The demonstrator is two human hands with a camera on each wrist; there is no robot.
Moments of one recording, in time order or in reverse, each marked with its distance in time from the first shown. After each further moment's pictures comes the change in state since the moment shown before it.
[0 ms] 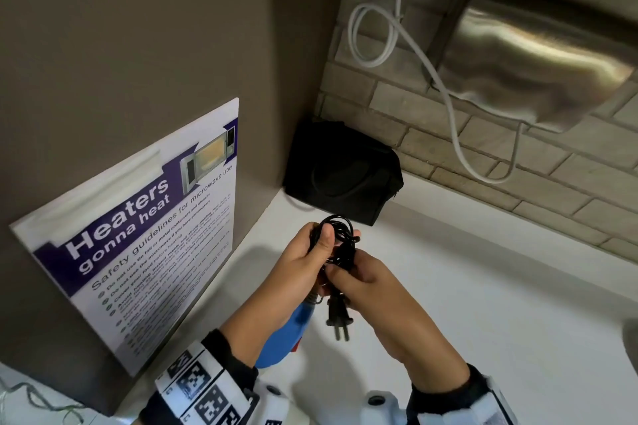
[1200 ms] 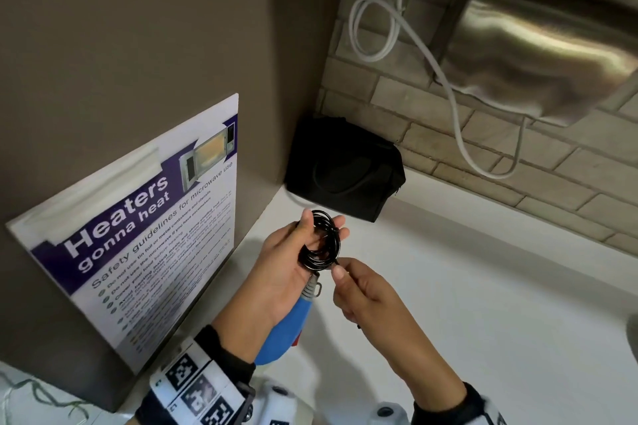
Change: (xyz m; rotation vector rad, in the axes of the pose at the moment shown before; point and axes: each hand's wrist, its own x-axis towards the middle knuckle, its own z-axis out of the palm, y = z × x) left_hand 0.005 0.007 -0.007 -0.574 0.139 -0.107; right_hand -0.009 0.022 0.002 -0.087 -0.008 -0.143
